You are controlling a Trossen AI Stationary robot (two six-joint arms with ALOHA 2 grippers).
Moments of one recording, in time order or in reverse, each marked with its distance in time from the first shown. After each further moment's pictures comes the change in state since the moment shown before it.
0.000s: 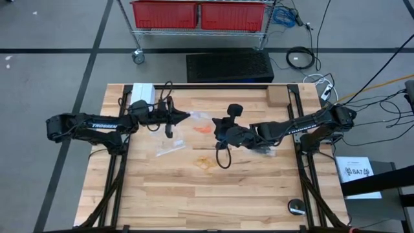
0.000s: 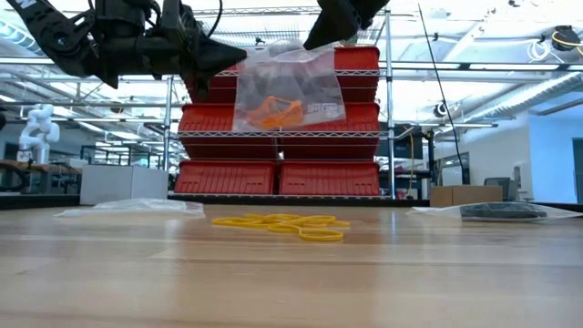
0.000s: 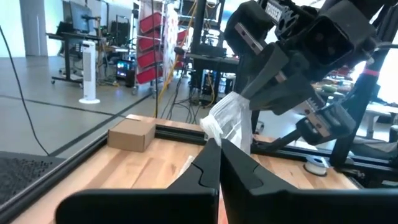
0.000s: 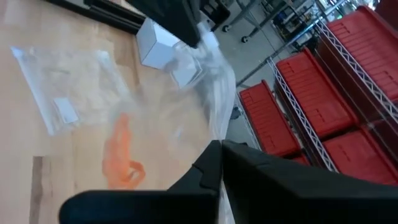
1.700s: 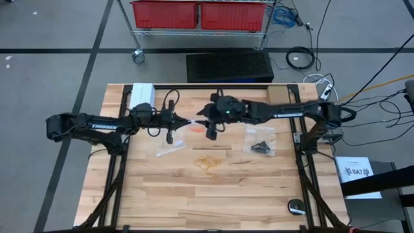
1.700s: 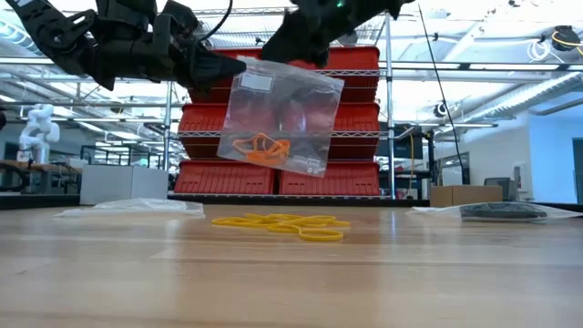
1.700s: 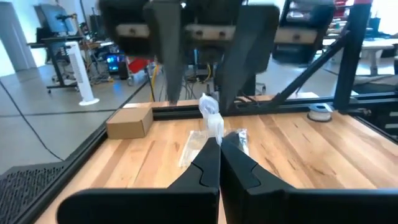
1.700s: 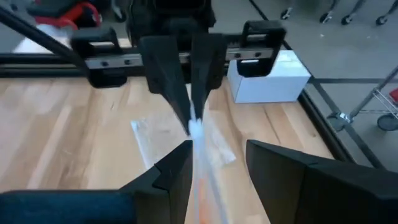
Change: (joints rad) left arm -0.041 0.000 -0.001 -0.117 0.017 0.252; right arm -0.277 0.095 0.098 0.090 -0.762 0.234
